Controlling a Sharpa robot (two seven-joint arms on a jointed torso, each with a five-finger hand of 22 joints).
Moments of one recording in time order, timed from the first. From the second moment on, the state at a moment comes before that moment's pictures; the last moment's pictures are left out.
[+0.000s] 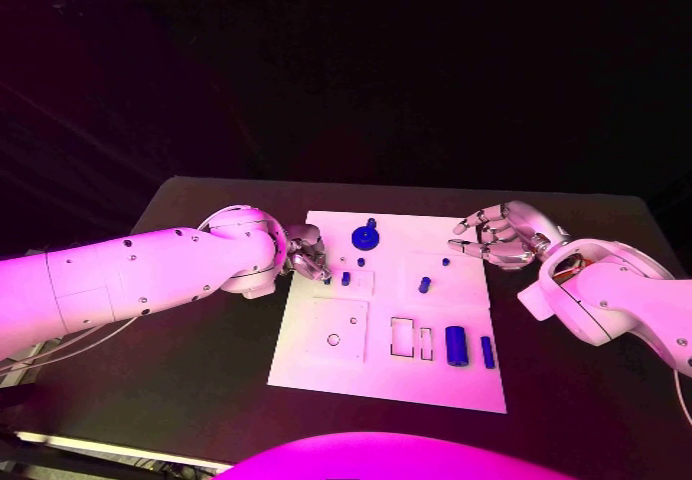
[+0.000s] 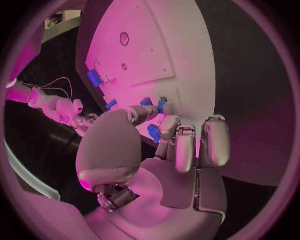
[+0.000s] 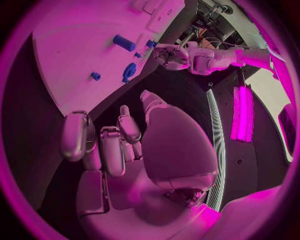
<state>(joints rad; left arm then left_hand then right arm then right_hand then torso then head) 1.13 -0.86 0.00 1.55 -1.22 0.05 -0.48 1.15 -0.23 0.82 0.19 0.28 0.86 0.07 0.77 0.81 1.27 -0.01 1.28 1.04 1.47 -0.05 1.56 1.31 0.08 1.36 0.05 1.47 1.30 1.19 -0.88 -0.09 1.59 -0.92 -0.46 -0.07 1.34 -0.15 0.17 0.29 0.27 0.86 0.15 0.29 0.43 1.27 0.08 1.25 1.21 1.47 0.00 1.50 1.31 0.06 1.39 0.11 1.20 1.31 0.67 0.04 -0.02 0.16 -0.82</state>
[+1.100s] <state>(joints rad) 1.13 -0.85 0.00 1.53 -1.21 0.06 -0.48 1.15 -0.23 0.82 0.19 0.28 0.87 0.07 0.77 0.81 1.27 -0.01 1.28 1.04 1.47 -0.06 1.56 1.31 0.08 1.36 0.05 1.47 1.30 1.19 -0.88 -0.09 1.59 -0.92 -0.46 -0.07 1.34 -0.15 0.17 0.29 0.27 0.86 0.15 0.29 0.43 1.27 0.08 1.25 1.21 1.47 0.00 1.50 1.31 0.06 1.39 0.11 1.20 1.31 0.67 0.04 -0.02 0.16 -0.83</state>
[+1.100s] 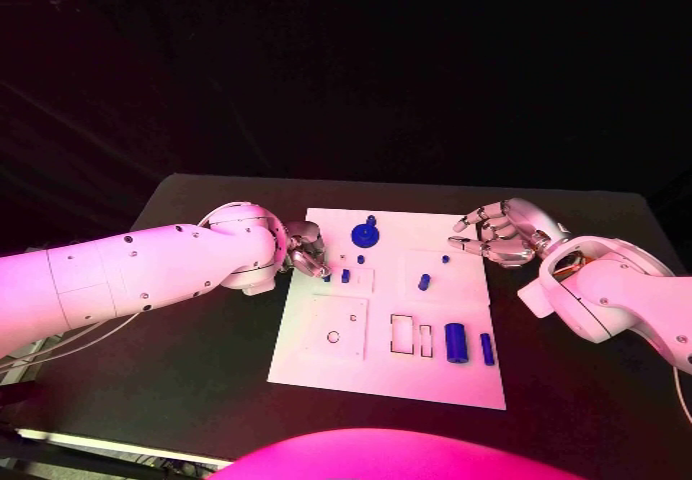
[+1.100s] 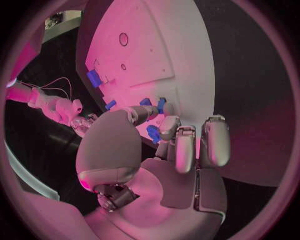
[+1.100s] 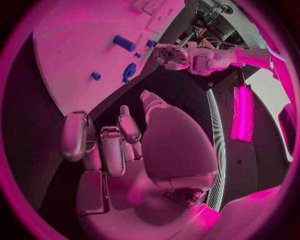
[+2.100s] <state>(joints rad) 1.12 -0.85 0.01 1.53 -1.21 0.05 -0.49 1.14 -0.23 0.82 0.19 0.28 0.87 0.07 0.76 0.81 1.28 -0.01 1.29 1.05 1.47 -0.06 1.56 1.31 0.08 1.36 0.05 1.47 1.30 1.19 -0.88 -0.09 1.59 -0.92 -0.46 -0.07 1.34 -0.15 0.17 0.29 0.27 0.86 0.15 0.29 0.43 1.27 0.08 1.25 1.21 1.47 0.00 1.50 1.31 0.06 1.39 0.11 1.20 1.31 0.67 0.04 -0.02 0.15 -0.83</state>
